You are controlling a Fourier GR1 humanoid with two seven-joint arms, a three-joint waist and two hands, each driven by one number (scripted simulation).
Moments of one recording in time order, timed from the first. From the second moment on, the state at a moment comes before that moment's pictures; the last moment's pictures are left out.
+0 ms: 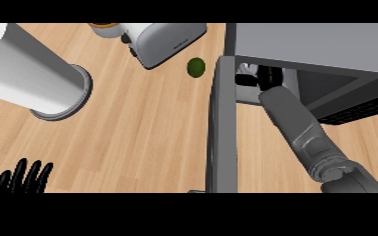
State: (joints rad) left arm 0.57 0.09 0.10 -1.93 0.33 -0.46 -0.42; right arm -1.02 -0.12 0.00 -0.07 0.17 -0.75 -0.62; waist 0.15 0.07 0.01
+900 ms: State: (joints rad) left arm 0.66 0.06 0.09 -1.98 0.31 -0.47 -0.43; right arm -0.81 -0.05 -0.18 -0.15 -0.01 -0.38 -0.93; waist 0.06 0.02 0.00
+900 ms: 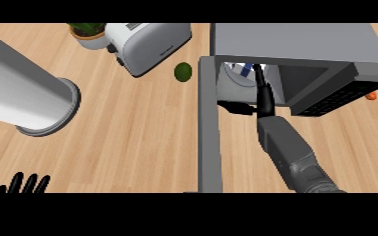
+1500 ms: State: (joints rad) left arm 0.67 0.05 0.06 -2.00 0.26 -0.47 -0.38; right arm -0.61 -0.04 -0.16 -0.23 -0.01 -0.18 -1.04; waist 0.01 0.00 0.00
